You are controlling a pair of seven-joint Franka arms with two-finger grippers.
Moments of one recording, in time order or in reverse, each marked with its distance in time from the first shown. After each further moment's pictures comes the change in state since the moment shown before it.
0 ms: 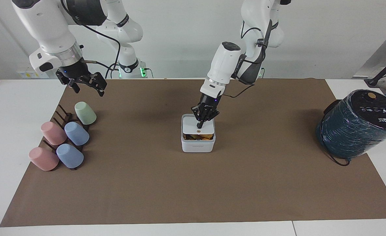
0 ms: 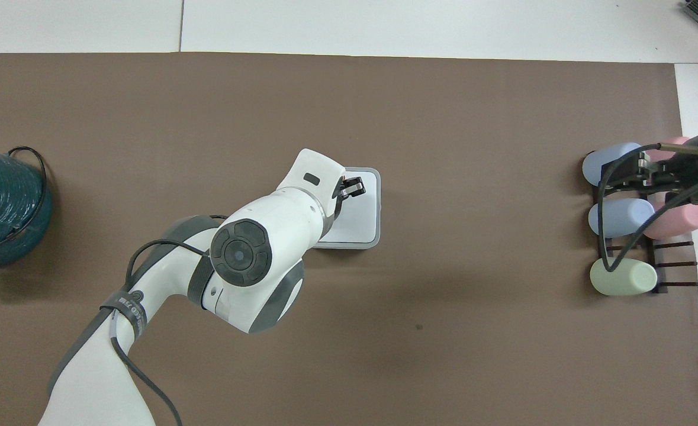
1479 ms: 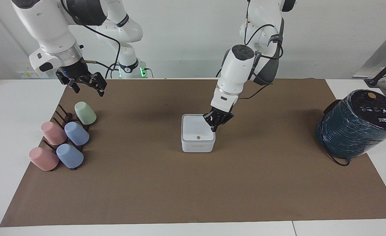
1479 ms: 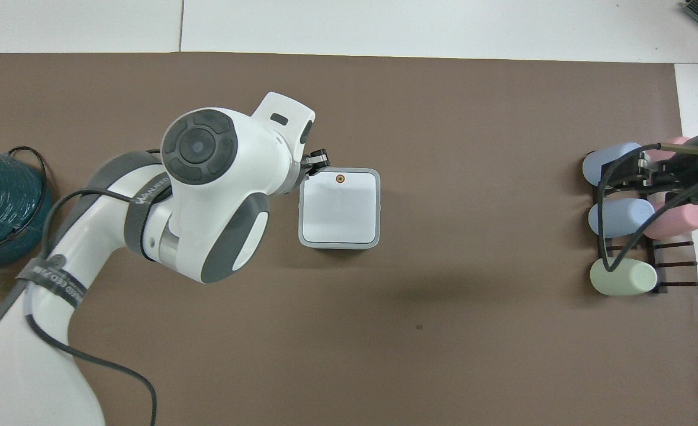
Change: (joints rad) left arm 0.112 -0.006 0.018 0.301 0.000 -0.636 0.116; right arm 0.000 0.000 0.000 0.000 0.000 0.000 0.000
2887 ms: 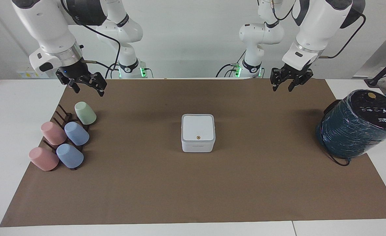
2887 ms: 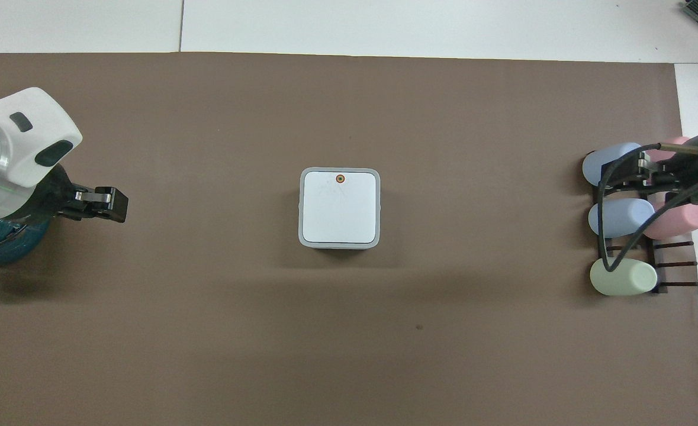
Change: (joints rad) left arm 0.312 -0.288 0.007 0.015 0.073 -0.535 0.611; right arm 0.000 0.000 0.000 0.000 0.000 0.000 0.000
